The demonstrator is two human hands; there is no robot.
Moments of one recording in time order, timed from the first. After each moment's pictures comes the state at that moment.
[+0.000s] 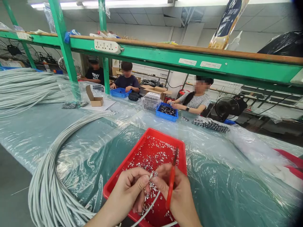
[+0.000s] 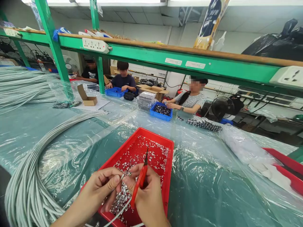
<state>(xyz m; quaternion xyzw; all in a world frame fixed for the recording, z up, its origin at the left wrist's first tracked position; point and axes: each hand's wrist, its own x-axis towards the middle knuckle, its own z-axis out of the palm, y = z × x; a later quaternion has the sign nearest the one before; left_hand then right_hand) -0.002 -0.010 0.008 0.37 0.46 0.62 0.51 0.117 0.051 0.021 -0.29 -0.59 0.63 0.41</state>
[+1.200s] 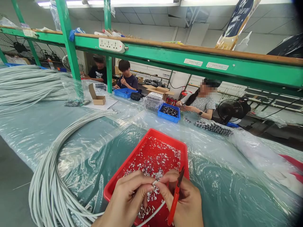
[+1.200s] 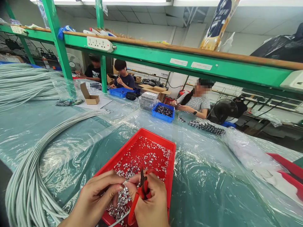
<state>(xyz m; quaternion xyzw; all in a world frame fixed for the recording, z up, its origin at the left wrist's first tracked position) 0.000 -0.021 0.011 0.53 0.54 0.62 0.22 0.121 0.048 0.023 -0.29 -0.71 0.40 0.50</state>
